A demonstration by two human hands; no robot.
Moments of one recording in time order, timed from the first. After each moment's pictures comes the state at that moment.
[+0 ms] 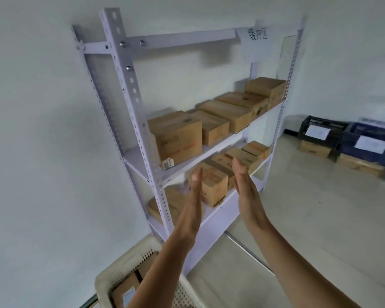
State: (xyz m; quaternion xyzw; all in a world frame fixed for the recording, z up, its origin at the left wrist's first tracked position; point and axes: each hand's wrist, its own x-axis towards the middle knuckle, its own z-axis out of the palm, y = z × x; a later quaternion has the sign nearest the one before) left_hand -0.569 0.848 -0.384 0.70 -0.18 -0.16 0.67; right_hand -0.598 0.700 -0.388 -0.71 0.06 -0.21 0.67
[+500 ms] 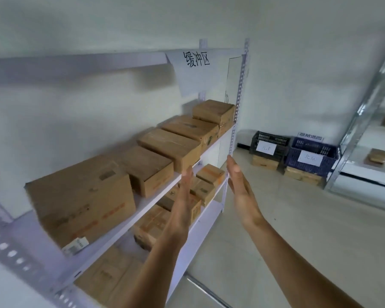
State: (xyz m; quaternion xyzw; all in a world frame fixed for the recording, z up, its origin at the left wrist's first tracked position) left_hand -0.390 0.608 -0.357 0.60 -0.25 -0.21 0.73; right_hand -0.461 0.469 -0.347 -0.71 0.13 -0.27 0.64
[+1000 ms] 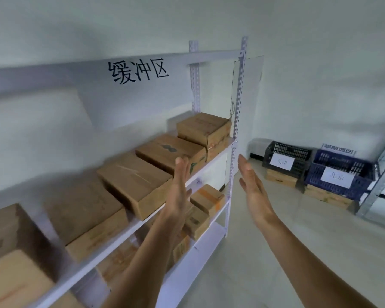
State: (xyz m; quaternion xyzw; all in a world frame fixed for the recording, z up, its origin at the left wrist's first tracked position) left_hand -0.254 0.358 -0.332 0.65 -0.14 -0.18 0.72; right_hand -0.338 0.190 -0.354 -0.71 0.11 -0.24 0.66
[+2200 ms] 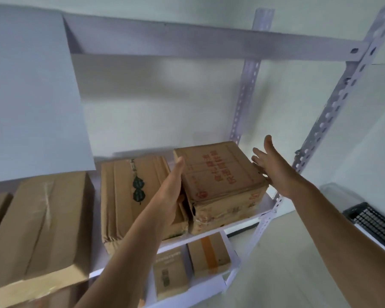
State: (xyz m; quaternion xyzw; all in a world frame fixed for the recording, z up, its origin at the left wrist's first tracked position) left_hand 0.051 0.131 -0.351 0.62 0.15 -0.10 0.76; right_hand 0.131 -0.137 -0.324 -0.76 0.06 0.15 0.62
